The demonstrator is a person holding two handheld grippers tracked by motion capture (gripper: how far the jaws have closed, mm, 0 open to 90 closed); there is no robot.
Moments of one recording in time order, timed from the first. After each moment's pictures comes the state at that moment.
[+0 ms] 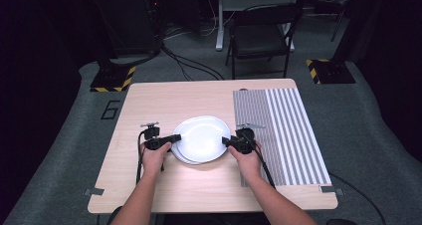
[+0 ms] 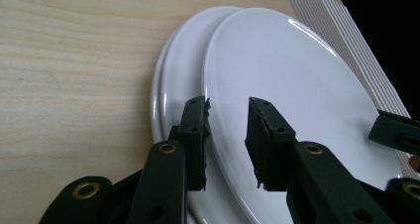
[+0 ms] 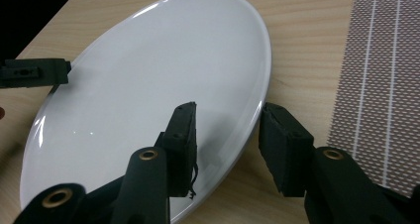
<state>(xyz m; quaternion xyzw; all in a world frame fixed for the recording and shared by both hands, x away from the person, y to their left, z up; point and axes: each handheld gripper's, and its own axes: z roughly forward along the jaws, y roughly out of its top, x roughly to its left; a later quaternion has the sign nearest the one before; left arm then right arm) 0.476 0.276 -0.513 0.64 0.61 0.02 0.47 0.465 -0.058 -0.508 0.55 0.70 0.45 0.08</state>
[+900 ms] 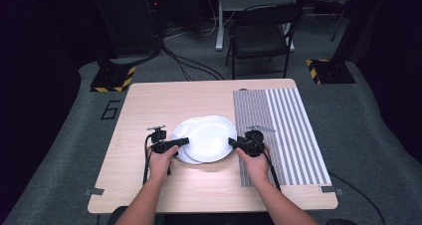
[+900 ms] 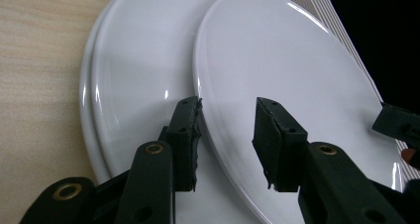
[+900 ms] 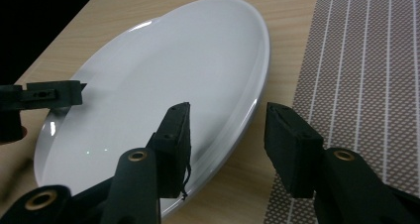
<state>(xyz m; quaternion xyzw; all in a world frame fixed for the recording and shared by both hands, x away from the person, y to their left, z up) 0.467 0.255 -0.520 0.63 0.60 -0.01 0.48 0.450 -0.082 -0.504 0.56 0.68 0.47 0.09</state>
